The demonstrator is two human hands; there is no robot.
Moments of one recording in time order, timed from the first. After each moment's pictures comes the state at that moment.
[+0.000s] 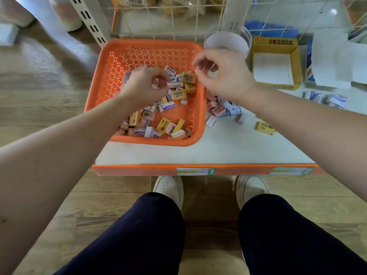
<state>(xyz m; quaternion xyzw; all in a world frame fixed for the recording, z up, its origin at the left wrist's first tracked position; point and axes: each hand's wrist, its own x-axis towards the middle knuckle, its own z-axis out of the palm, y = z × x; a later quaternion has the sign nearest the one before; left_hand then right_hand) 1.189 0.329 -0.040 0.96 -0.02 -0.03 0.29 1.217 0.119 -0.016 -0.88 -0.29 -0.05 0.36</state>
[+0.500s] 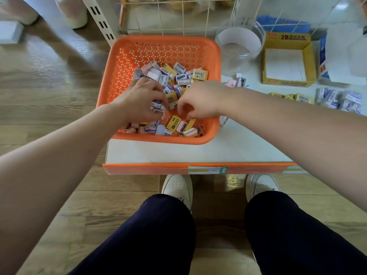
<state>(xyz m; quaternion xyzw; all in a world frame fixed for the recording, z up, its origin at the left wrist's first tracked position) 1.169 0.373 -0.055 0.97 -0.18 -0.13 0.09 1.199 0.177 -0.022 -0.87 -0.46 0.19 -0.01</state>
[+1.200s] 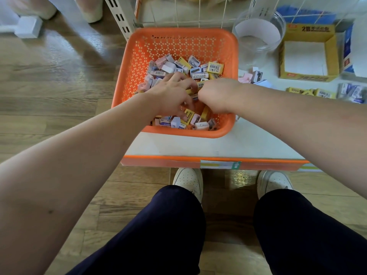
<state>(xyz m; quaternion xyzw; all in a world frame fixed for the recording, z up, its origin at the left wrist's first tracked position) 1.173 0.336 -0.046 0.94 -0.26 -0.20 -0.03 1.192 0.185 -0.024 -0.86 -0.43 0.22 -0.16</state>
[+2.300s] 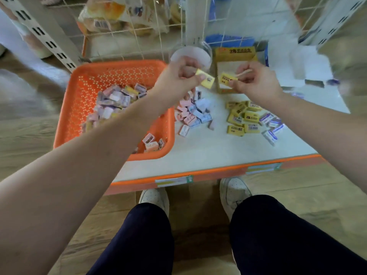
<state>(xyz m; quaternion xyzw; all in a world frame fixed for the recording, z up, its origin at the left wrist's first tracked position) 1.205 0.189 0.008 0.81 -0.03 -0.10 0.58 1.225 -0.026 -0.028 -0.91 0.04 0.03 0.42</state>
